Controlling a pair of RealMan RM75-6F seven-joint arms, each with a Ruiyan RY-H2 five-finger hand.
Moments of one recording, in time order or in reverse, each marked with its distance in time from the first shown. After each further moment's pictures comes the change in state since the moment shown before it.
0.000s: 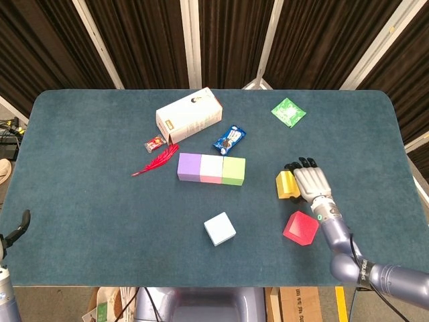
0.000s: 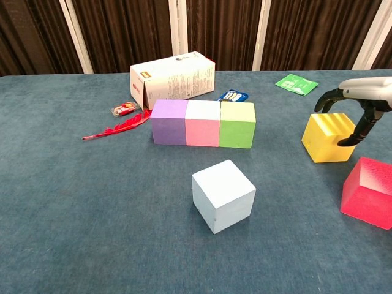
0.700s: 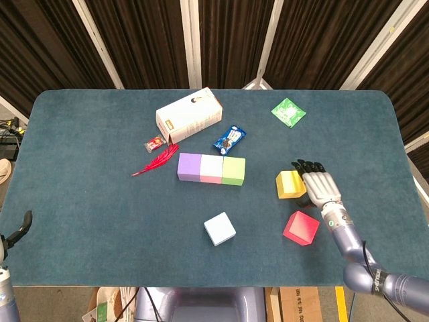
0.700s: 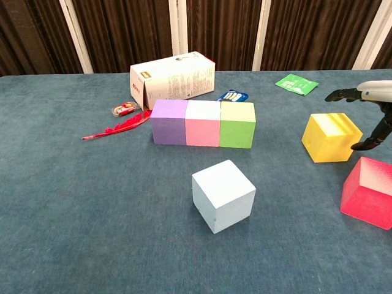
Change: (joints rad) left arm 0.000 0.006 0.011 -0.001 0.020 0.001 -0.014; right arm -0.089 0.040 -0.003 0.003 -0.153 -0.022 0.140
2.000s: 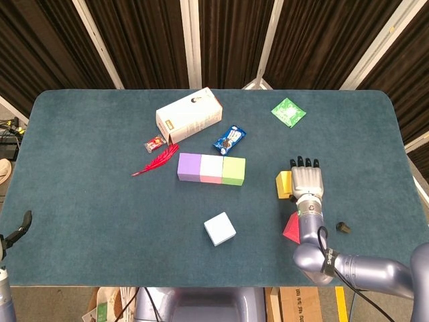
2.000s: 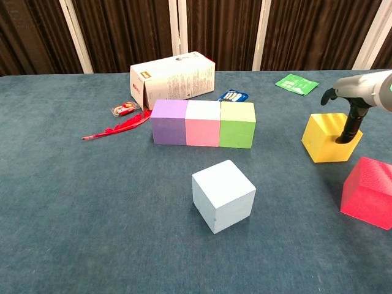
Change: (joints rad) left arm -0.001 0.026 0.007 -0.001 0.008 -0.011 -0.021; right arm 0.249 -0.162 0.111 -0.106 0.700 0.370 -0.630
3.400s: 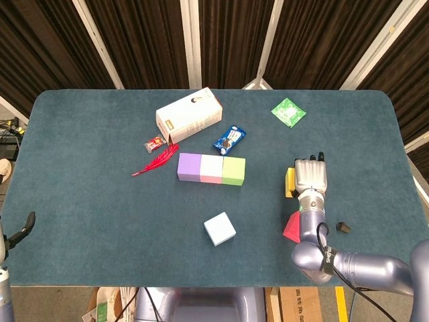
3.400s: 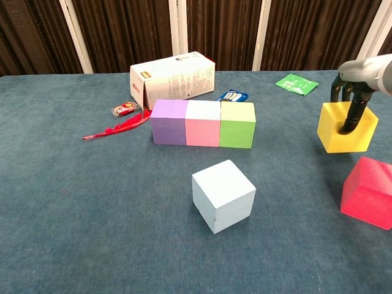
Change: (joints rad) left arm -0.004 0.016 0.019 0.000 0.020 -0.016 -0.006; right arm 0.037 0.011 0.002 -0.002 0.016 0.064 0.021
